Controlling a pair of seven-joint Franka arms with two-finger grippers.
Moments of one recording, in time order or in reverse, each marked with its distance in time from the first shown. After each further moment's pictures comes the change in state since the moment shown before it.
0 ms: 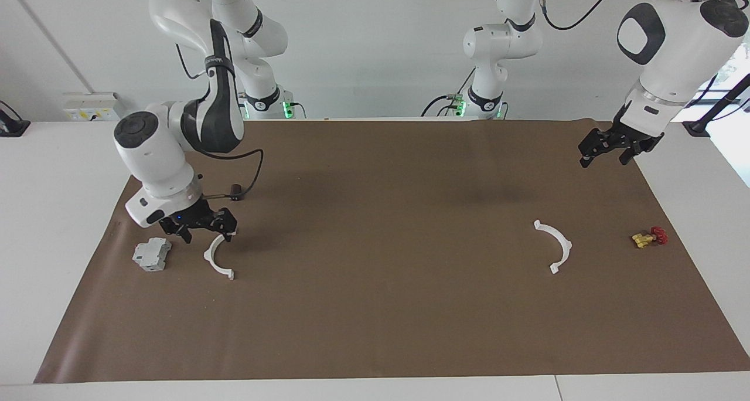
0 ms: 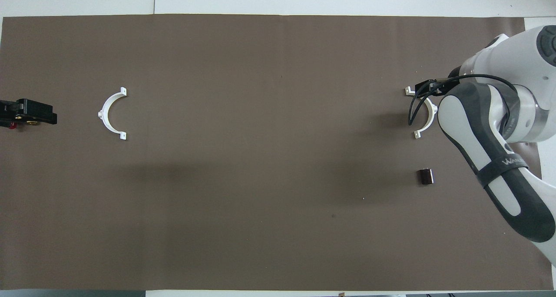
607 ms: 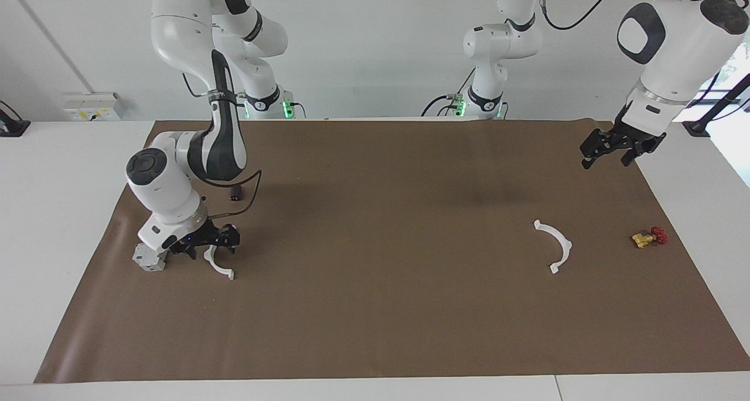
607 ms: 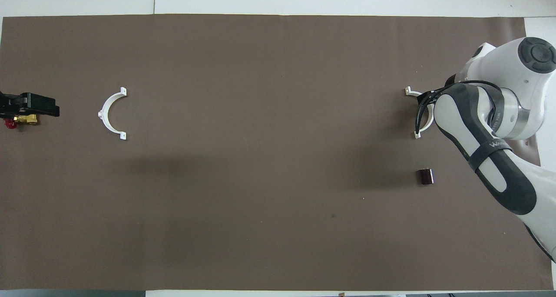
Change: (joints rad) left arm 0.000 0.033 0.000 -0.012 0.000 0.087 0.000; right arm -0.062 0.095 0.000 -0.012 0.004 0.073 -0.234
